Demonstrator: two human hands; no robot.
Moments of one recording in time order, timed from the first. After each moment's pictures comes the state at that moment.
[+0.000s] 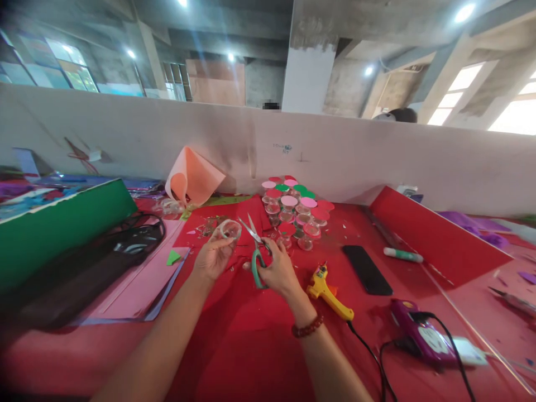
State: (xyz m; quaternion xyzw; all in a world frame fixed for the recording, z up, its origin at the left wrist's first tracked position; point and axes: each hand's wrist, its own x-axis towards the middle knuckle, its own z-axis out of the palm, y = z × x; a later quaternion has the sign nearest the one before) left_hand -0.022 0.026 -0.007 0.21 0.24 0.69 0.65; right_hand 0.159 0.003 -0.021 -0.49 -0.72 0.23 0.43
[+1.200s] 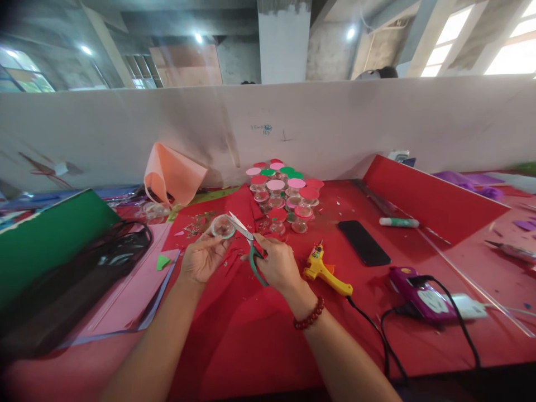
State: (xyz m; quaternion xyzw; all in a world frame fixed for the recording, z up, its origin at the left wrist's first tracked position) left_hand -0.013 0.014 0.007 0.25 0.23 0.64 0.69; right_hand 0.168 -0.010 -0.022 -0.54 -0.72 0.18 0.40
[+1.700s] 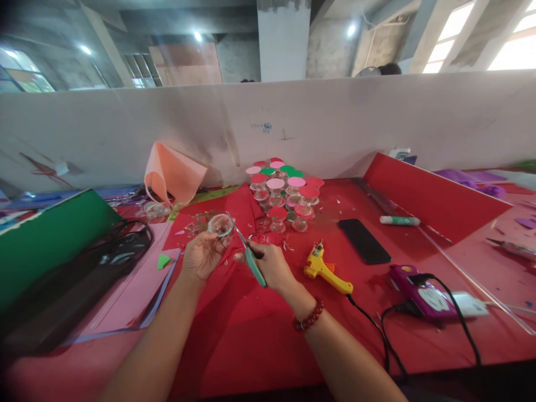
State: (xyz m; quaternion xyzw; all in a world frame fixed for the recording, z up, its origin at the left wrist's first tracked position) left_hand -0.017 0.021 0.003 0.21 0.28 0.64 0.69; right_hand 0.155 -0.019 -0.011 -0.44 -0.61 0.52 0.41
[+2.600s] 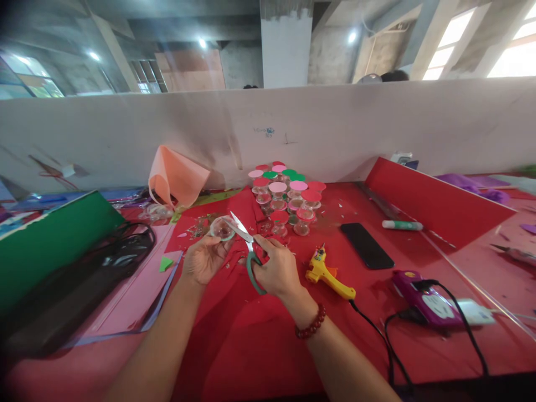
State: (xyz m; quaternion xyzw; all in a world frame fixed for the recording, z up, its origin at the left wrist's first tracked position) left_hand -0.016 0.015 0.007 0.25 0.24 0.64 0.68; right_hand 0.159 -0.021 -0.013 -0.55 -0.70 0.19 0.43
